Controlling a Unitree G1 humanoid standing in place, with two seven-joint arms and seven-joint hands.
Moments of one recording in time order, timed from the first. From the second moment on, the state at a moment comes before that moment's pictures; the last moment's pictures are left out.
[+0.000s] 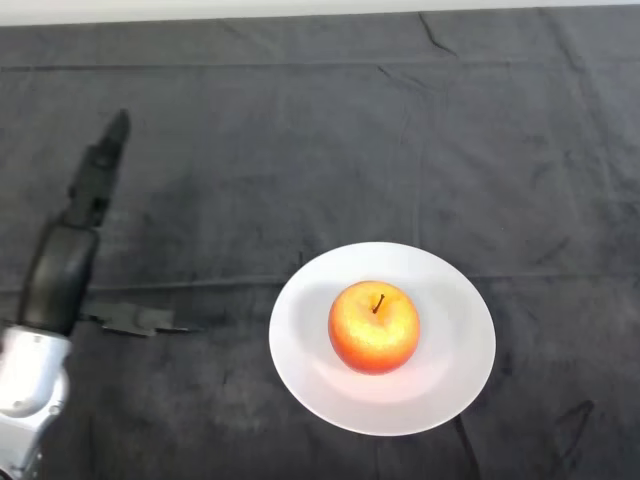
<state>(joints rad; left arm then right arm) -0.44 0.51 -0.14 0.99 -0.27 -0.97 0.07 -0.72 -0.64 -0.77 1.22 0.73 0.72 0.66</state>
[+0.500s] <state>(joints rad) -0.41 0.53 0.05 1.09 -0.41 -0.97 -0.02 -0.72 -0.64 -0.77 1.22 0.73 0.72 0.66</state>
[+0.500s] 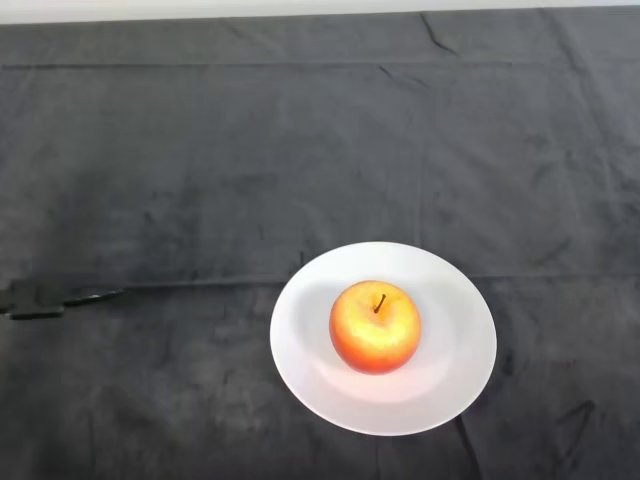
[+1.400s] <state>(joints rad) -0.41 0.60 0.45 1.15 -0.75 -0.82 -0.20 -0.72 -0.64 -0.77 1.22 0.73 0.72 0.66</state>
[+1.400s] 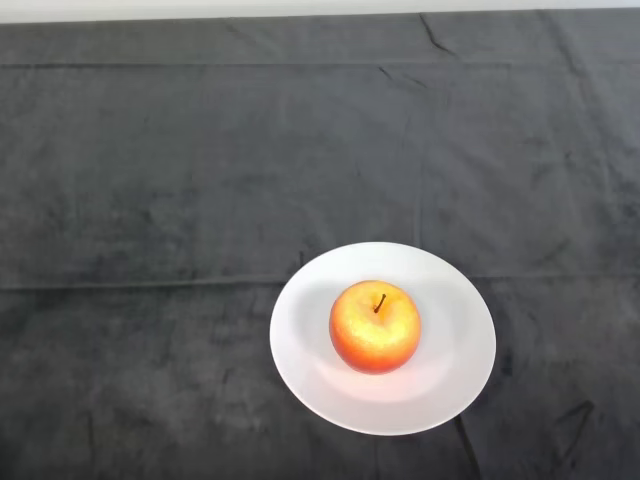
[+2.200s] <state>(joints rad) -0.42 0.60 0.76 1.17 -1.00 -0.57 -0.29 -0.72 -0.64 -0.77 1.22 0.73 0.72 0.66</state>
